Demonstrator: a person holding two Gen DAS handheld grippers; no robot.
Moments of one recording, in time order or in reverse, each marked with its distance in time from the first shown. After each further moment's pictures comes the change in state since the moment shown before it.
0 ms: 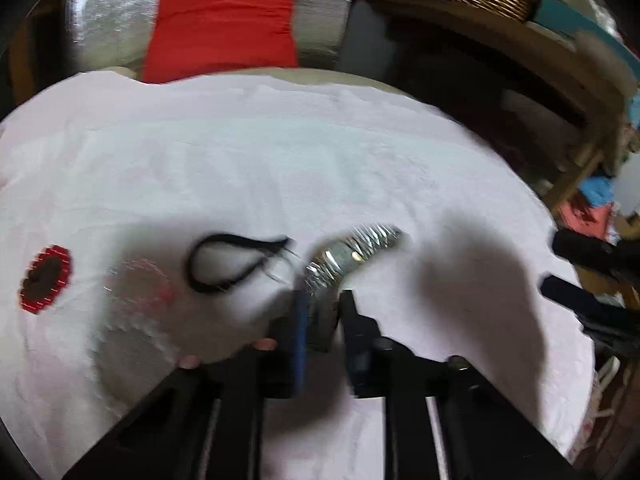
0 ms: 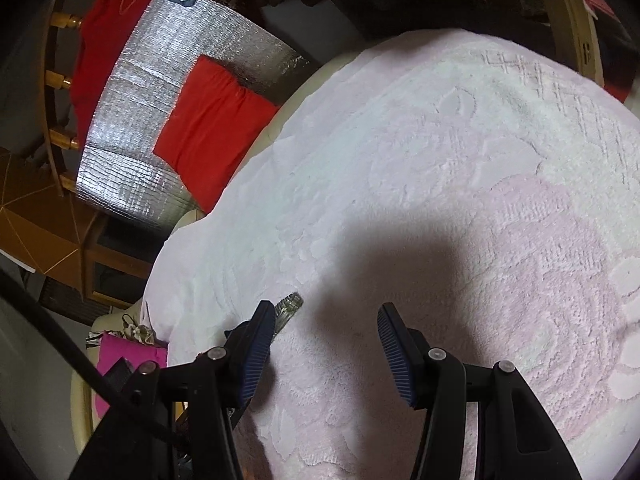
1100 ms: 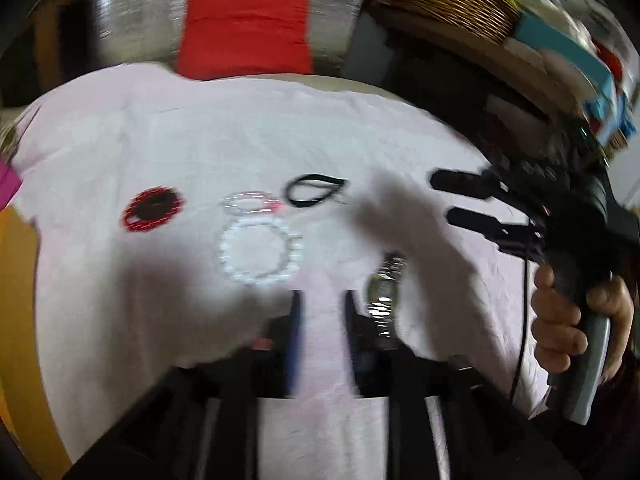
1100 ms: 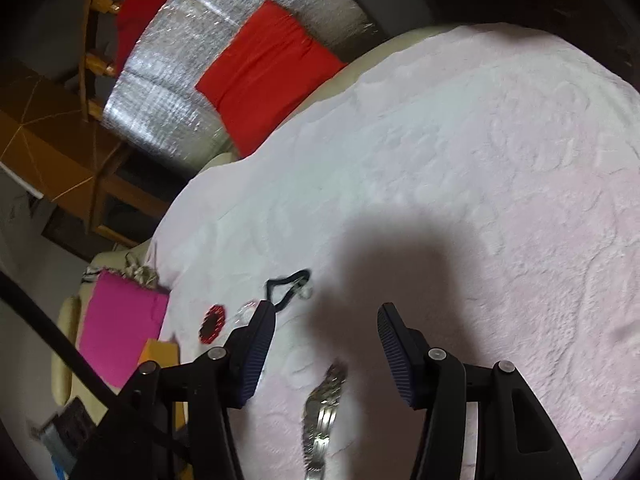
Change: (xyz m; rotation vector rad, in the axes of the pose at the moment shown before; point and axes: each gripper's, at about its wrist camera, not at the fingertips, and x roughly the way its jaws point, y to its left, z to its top) left arm -0.101 0.044 -0.054 0.005 -0.011 -0.021; right arm 0.044 0.065 -0.040 -0.167 0.089 0.040
